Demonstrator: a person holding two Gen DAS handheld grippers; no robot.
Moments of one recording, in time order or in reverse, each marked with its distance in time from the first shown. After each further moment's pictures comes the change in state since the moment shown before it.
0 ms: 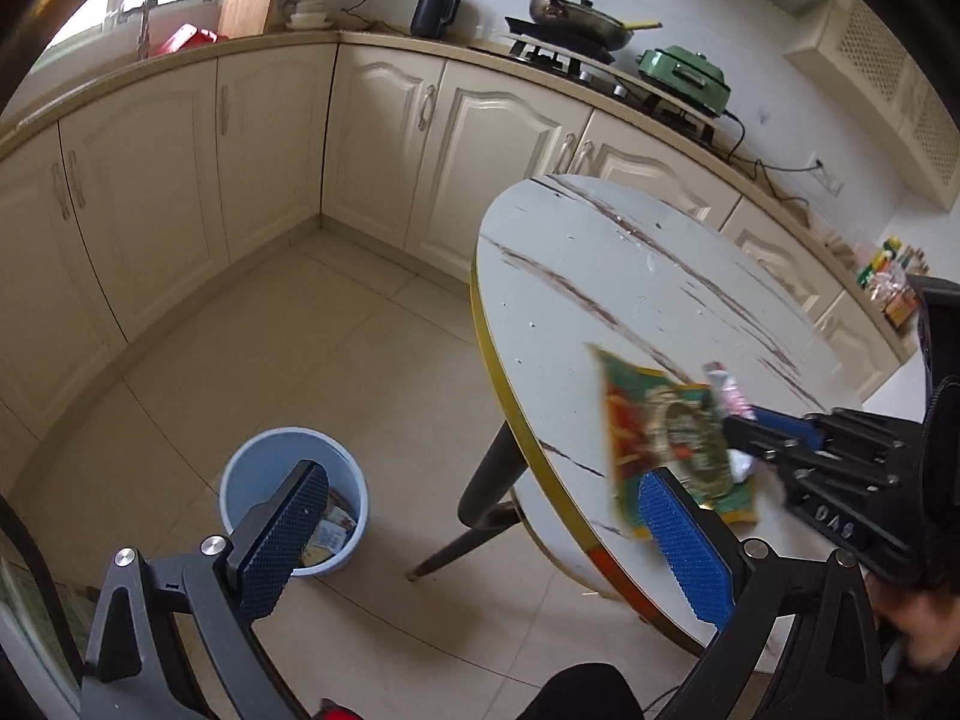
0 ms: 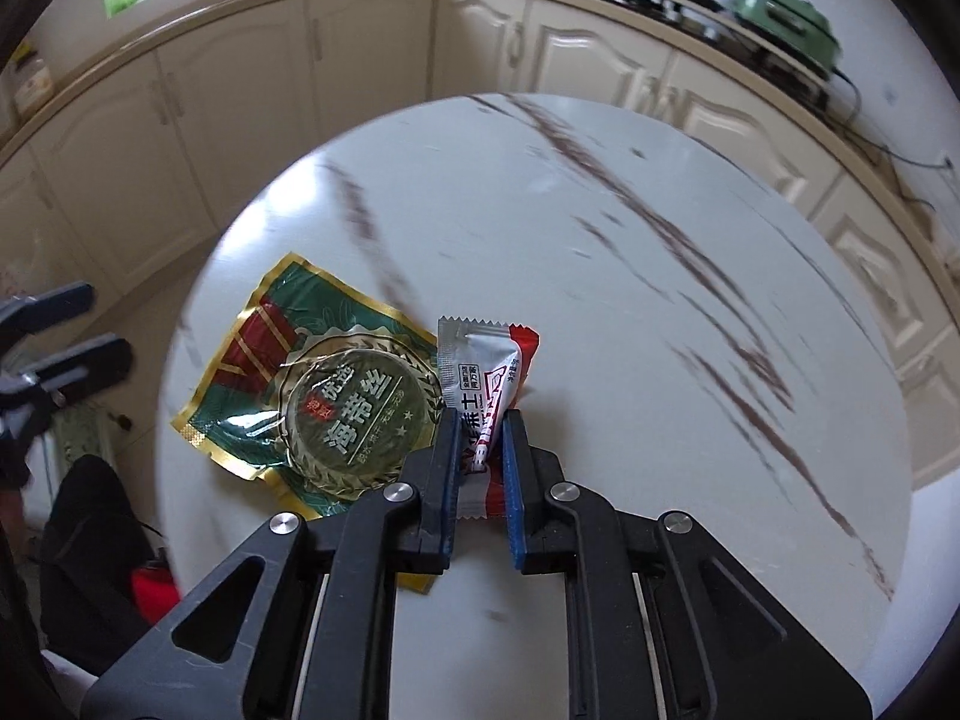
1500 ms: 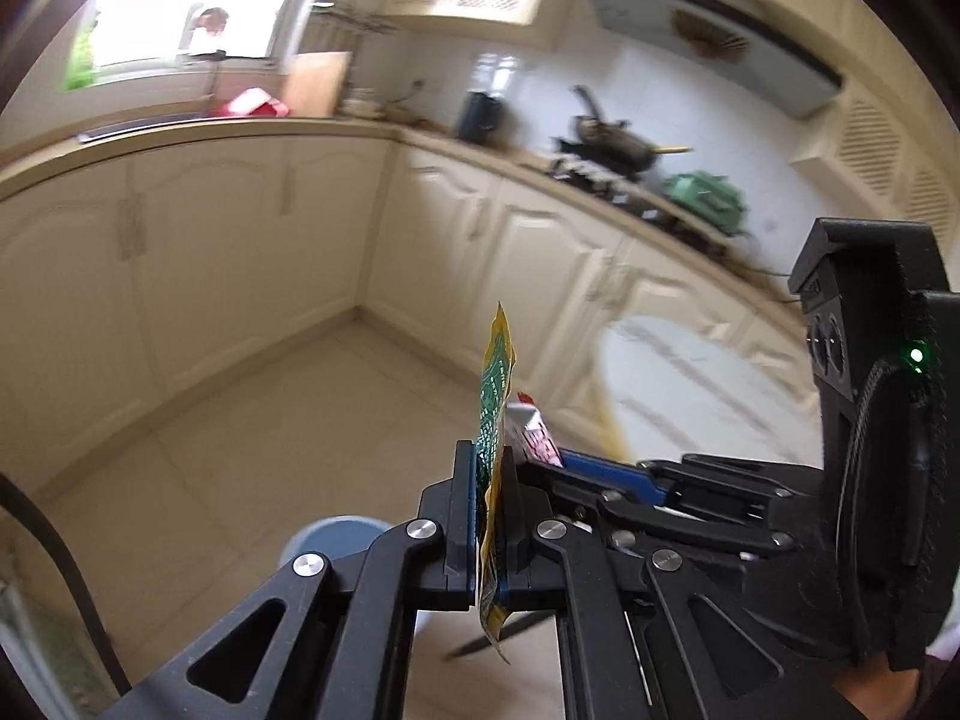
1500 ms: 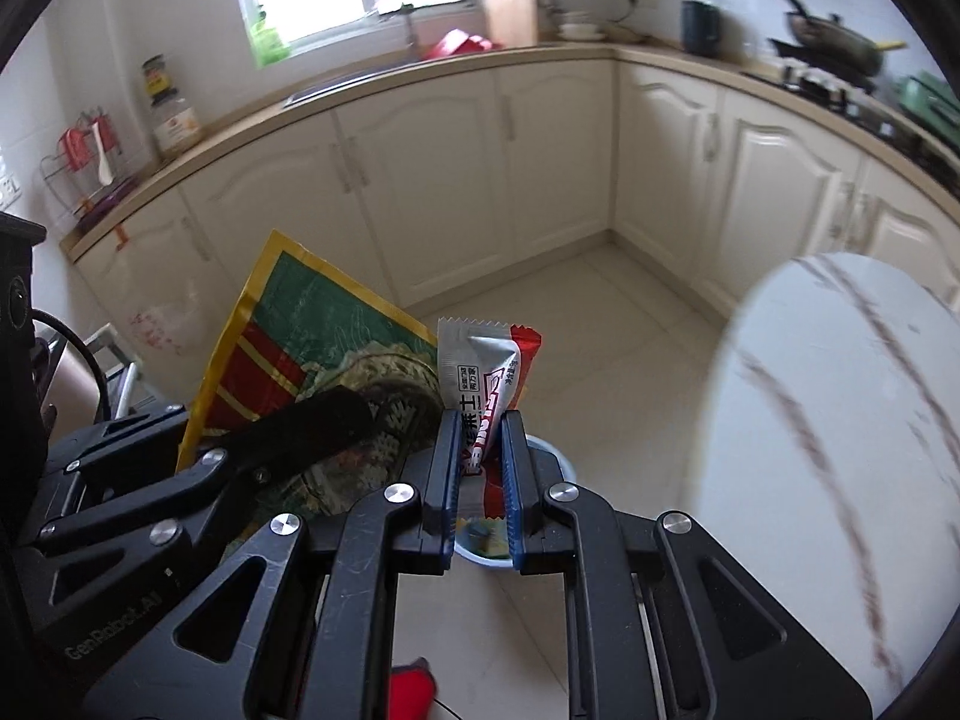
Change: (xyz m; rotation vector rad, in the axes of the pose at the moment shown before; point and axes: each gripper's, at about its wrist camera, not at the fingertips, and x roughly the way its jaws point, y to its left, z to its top) left arm -0.100 0.154 -0.022 -0.055 -0.242 0.042; right arm 0.012 0.183 0.083 -0.082 -0.183 0.339
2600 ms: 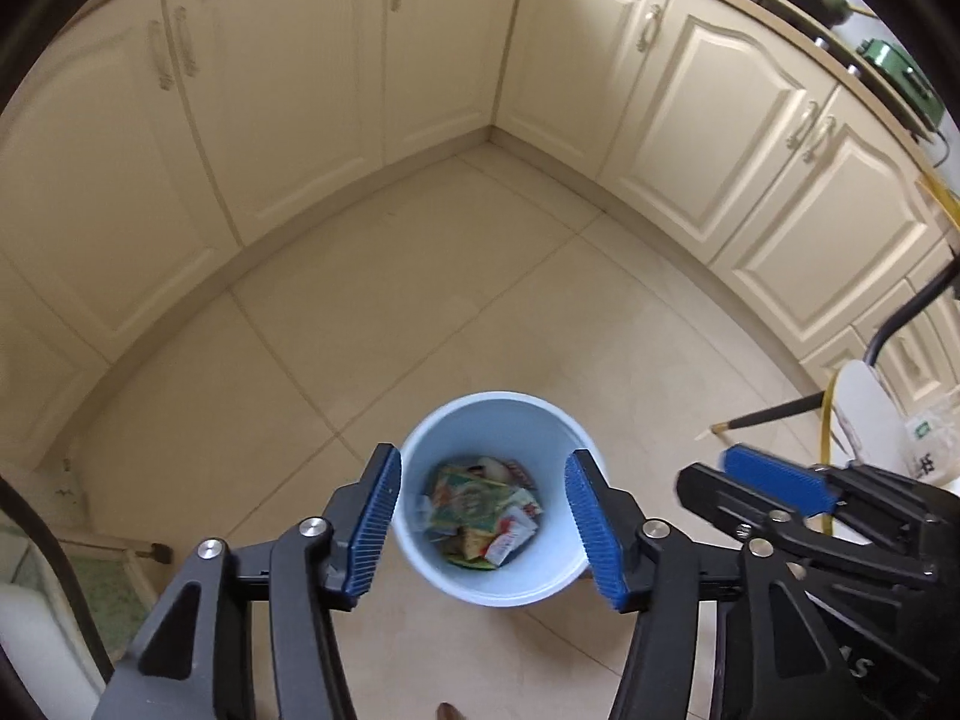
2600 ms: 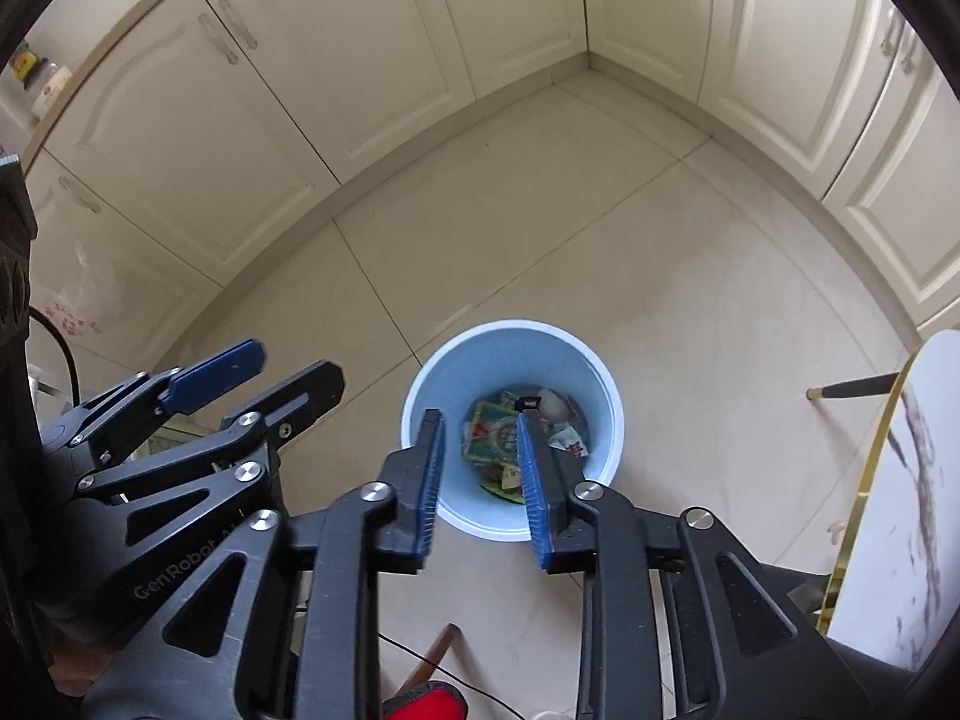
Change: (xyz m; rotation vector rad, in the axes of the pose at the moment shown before) left arm 0.226 0.066 -0.002 -0.064 0.406 0.297; right arm 0.240 -0.056 -0.038 0.195 0.330 -0.010
